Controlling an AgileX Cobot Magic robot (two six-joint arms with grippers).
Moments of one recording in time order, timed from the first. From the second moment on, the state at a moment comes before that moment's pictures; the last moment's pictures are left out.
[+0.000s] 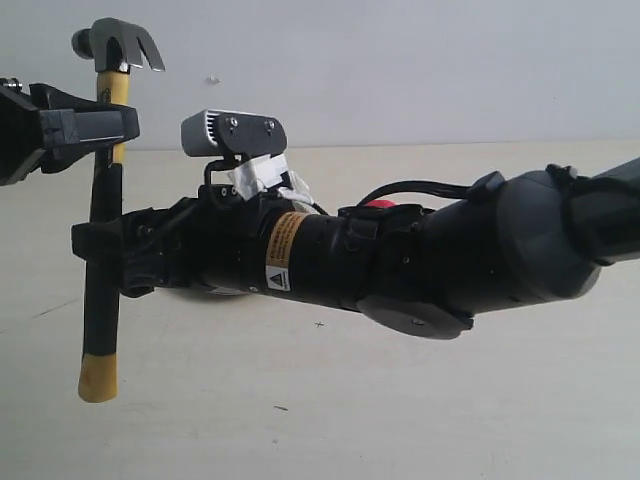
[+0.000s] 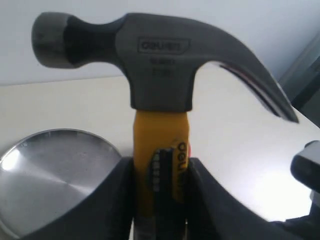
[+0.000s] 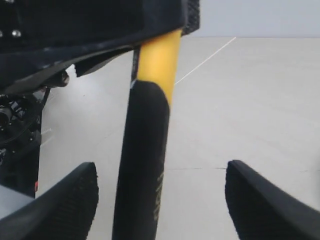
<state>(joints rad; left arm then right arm) -0.14 1.27 -0.73 -1.71 0.62 1.58 0.70 1.89 -0.97 -0.51 -0.72 0.87</state>
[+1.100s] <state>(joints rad) -0.14 1.27 -0.73 -1.71 0.62 1.58 0.81 1.92 -1.09 -0.21 -0.45 0.68</state>
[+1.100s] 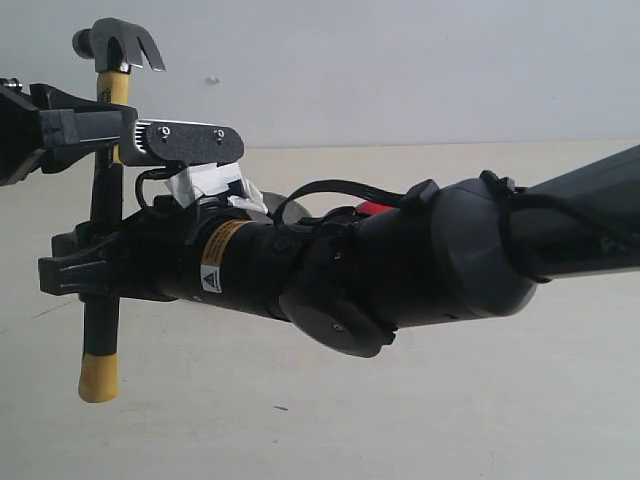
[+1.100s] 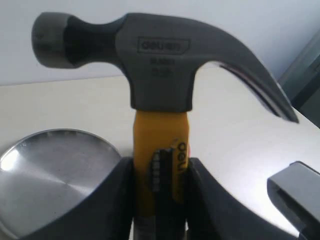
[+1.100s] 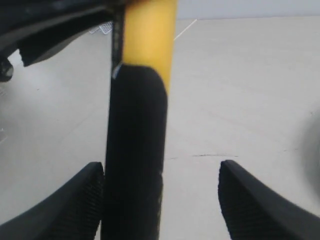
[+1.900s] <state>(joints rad) -0.14 1.27 -0.73 -1.71 0.62 1.58 0.85 1.93 -1.10 -0.21 -0.44 0.69</state>
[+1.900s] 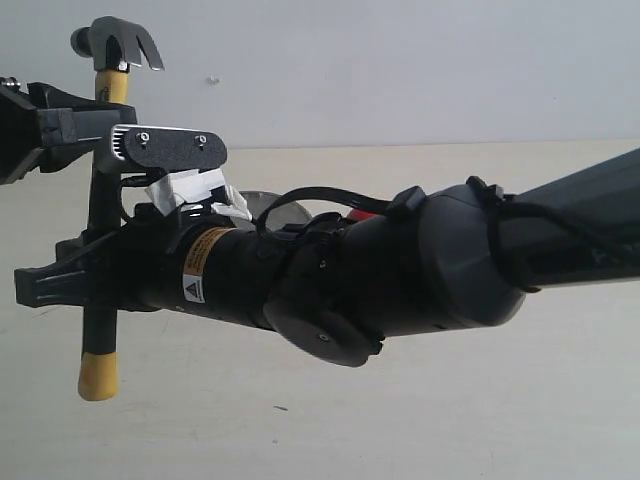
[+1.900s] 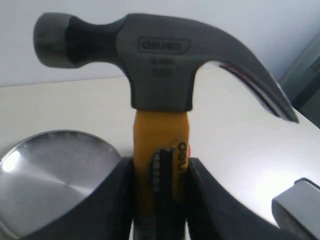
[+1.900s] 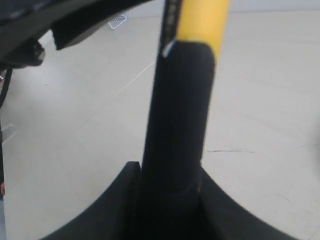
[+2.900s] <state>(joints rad) -0.14 1.26 -0.73 -1.73 0.63 1.58 0.85 1.94 -1.10 -0.22 -0.38 0.70</state>
